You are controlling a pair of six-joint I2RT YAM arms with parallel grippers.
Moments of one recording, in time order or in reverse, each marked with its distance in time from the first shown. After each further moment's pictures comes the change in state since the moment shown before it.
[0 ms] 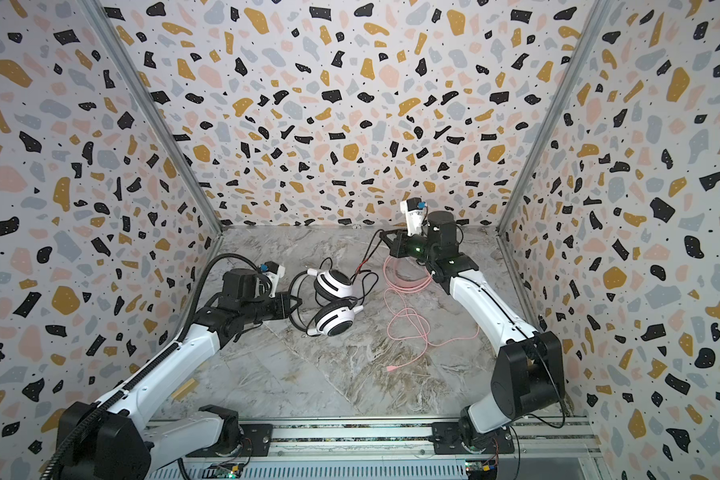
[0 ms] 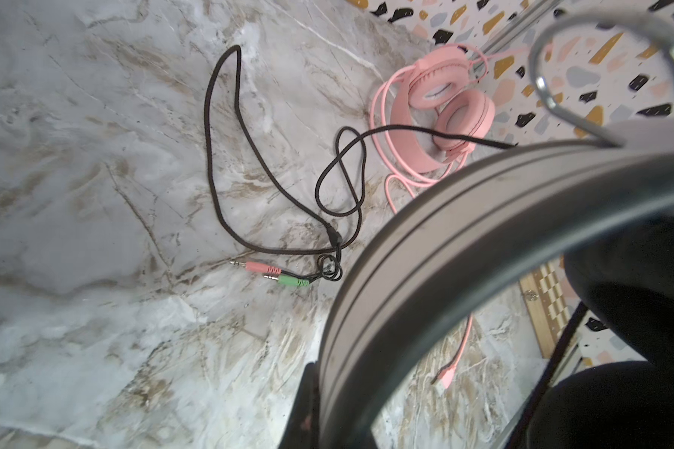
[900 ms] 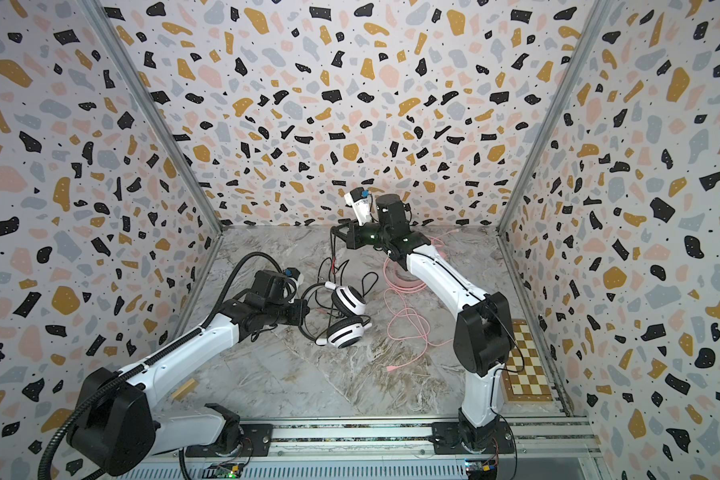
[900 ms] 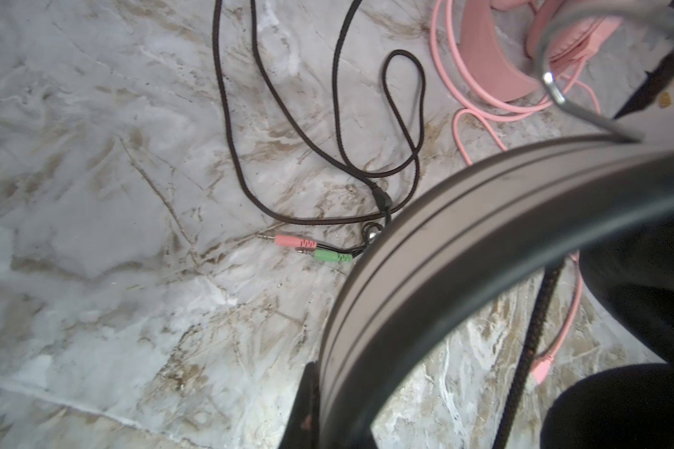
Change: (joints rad) left arm -0.161 0.137 0.055 -0.076 -0.272 0.053; right arm 0.211 0.267 0.336 -0.100 -0.044 -0.097
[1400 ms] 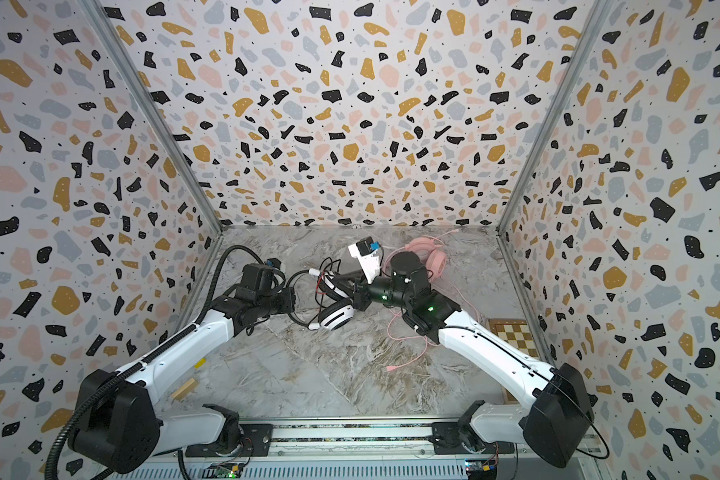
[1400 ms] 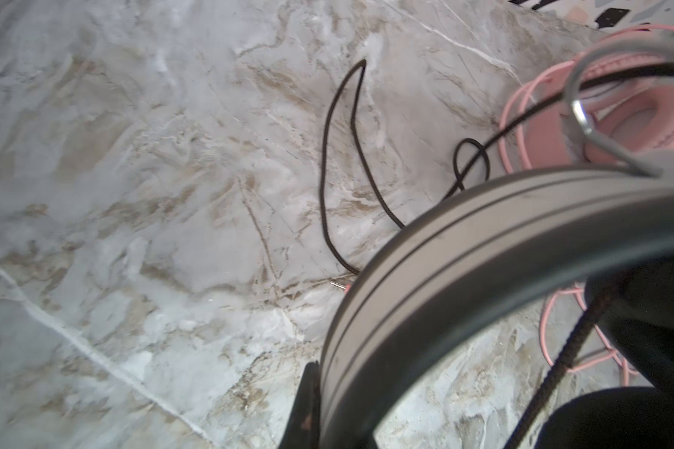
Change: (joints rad) left arm 0.114 -0.007 0.021 0.043 -0.132 -0.099; right arm 0.235 -0.535 -0.647 0.210 0.141 0.034
